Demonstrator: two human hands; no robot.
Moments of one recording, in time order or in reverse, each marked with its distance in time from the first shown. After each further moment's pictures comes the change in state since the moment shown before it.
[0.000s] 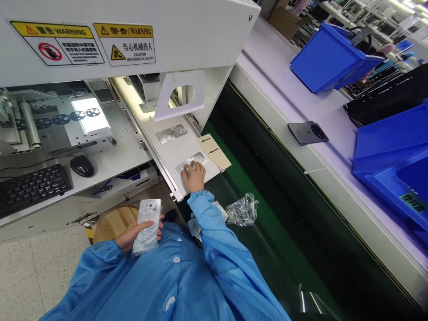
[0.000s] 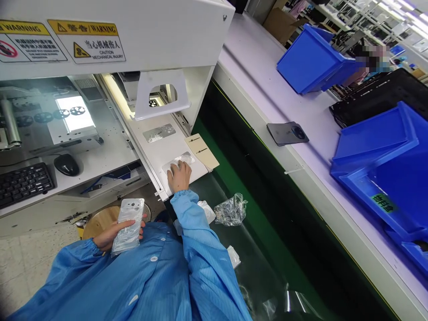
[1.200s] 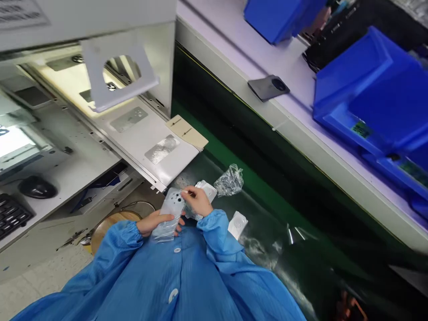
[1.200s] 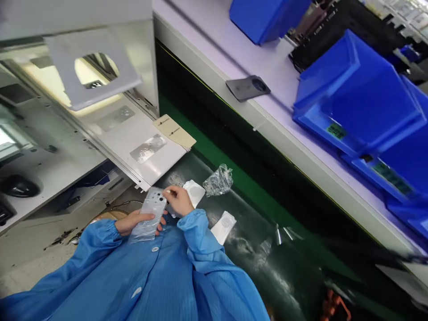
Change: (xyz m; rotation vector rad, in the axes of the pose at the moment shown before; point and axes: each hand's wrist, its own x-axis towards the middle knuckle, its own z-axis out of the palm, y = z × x) left_hand 0.045 -0.005 0.067 0.281 -0.423 -0.337; right_hand -0.145 0.014 -0.068 0.784 -0.111 0.429
